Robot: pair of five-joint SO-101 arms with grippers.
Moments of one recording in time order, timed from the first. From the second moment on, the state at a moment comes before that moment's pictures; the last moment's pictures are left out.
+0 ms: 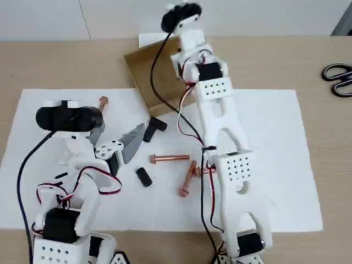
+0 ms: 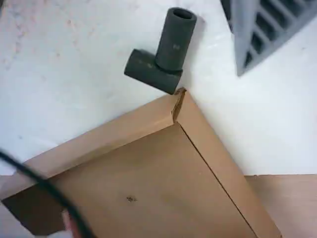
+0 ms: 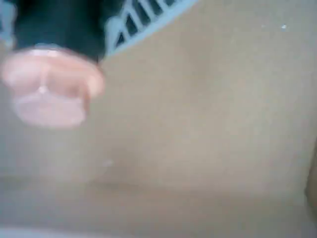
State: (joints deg) left arm 4.8 -74.6 57.0 55.9 12.5; right arm -18.0 60.0 -69.7 55.4 11.0
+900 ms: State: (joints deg) left arm 4.8 -74.6 57.0 55.9 12.5; right arm -19.9 61.8 -74.5 63.7 14.5
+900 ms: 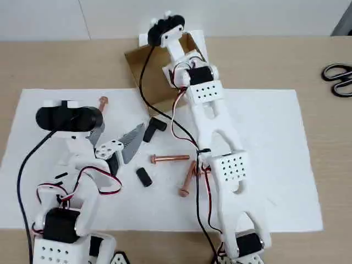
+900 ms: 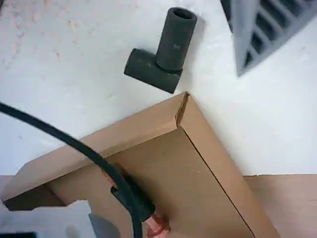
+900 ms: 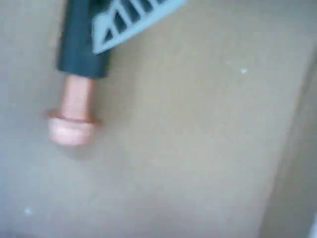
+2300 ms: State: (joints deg) left arm 4.8 -74.6 57.0 55.9 12.5; right arm -29.6 34.2 -38.2 96.6 14.5
